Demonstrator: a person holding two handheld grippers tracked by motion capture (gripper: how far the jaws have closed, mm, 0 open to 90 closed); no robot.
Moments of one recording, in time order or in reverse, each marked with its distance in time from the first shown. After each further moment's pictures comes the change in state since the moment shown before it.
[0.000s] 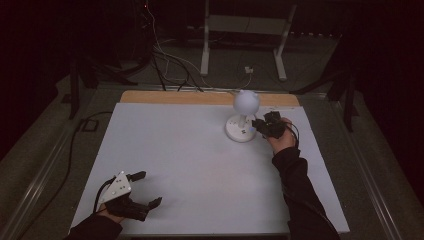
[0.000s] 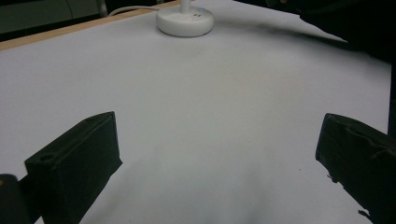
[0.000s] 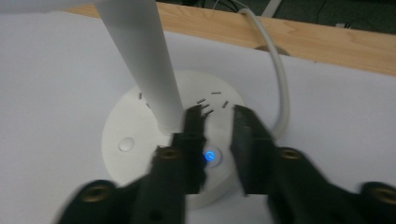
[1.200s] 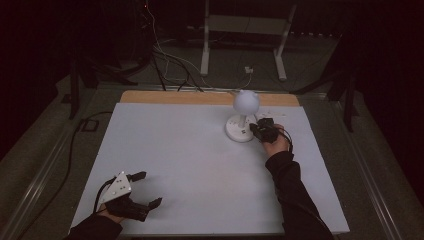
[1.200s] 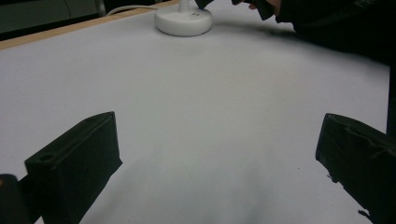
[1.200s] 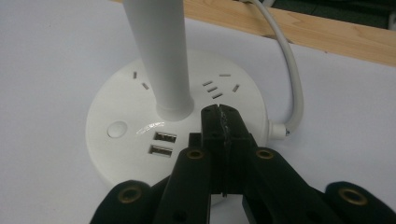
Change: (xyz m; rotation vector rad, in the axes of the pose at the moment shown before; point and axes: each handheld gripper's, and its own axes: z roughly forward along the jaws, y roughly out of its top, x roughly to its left) left arm -0.001 0.000 0.001 0.004 -0.005 0.006; right arm 0.013 -0.019 0.019 -0.005 -0.051 -0.060
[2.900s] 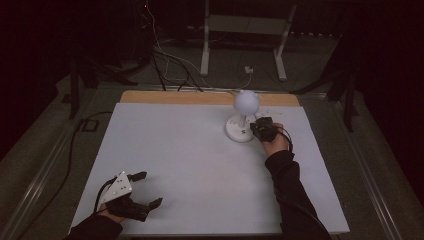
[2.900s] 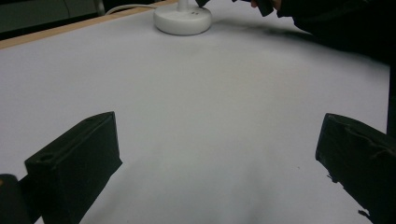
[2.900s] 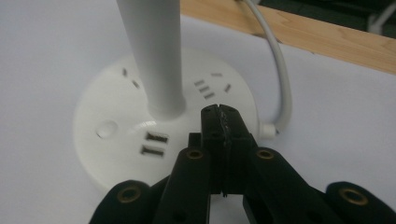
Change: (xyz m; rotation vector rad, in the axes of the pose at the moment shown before) left arm 0.000 0.000 0.001 0.003 -0.001 0.004; right arm 0.004 0.005 -0.001 0.021 -0.050 -0.014
